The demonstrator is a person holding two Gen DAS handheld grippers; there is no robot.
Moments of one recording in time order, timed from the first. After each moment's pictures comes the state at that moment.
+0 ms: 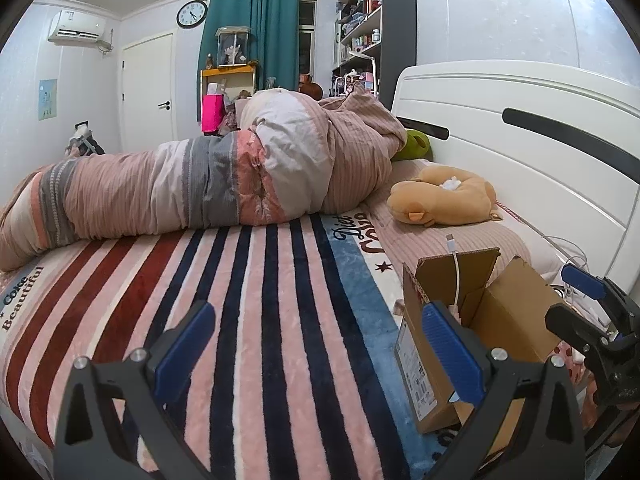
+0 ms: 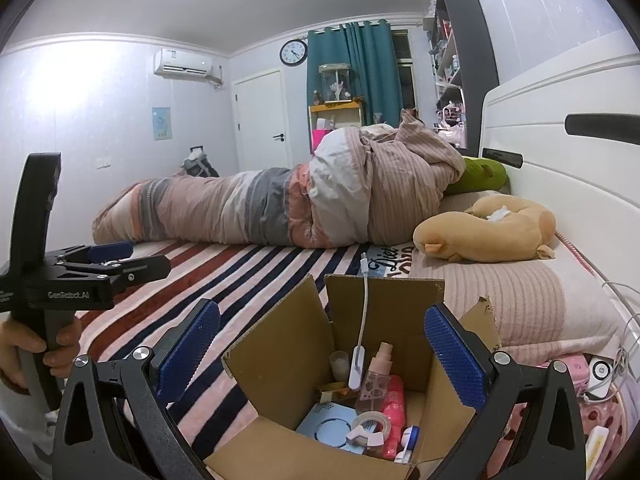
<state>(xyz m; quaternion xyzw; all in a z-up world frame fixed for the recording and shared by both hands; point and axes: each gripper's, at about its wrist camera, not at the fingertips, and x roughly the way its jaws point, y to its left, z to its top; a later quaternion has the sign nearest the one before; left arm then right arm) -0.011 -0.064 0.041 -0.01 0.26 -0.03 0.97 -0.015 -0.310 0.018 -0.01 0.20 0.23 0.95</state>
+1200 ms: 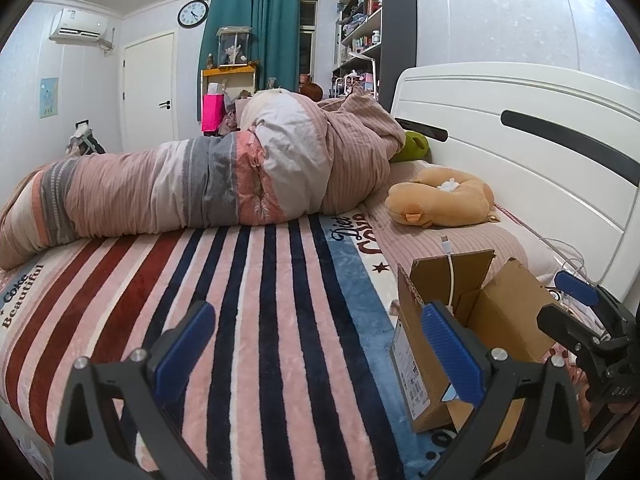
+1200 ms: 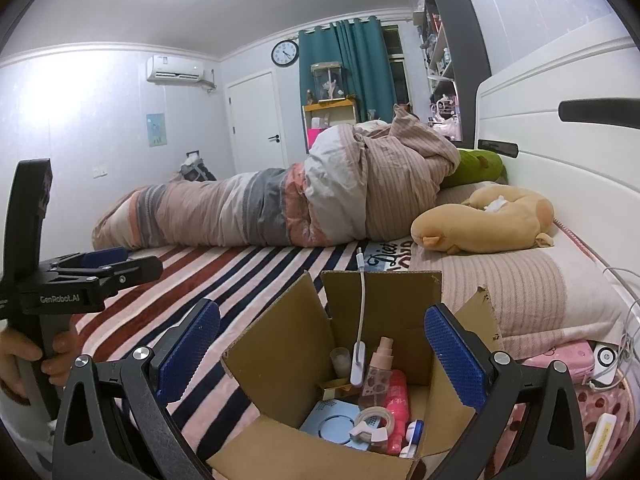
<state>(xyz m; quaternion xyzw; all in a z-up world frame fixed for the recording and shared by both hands) -0.017 -0.071 0.043 -0.01 0.26 -0.03 0.97 -0.028 -0.295 0.017 0.01 0.20 0.21 0.96</state>
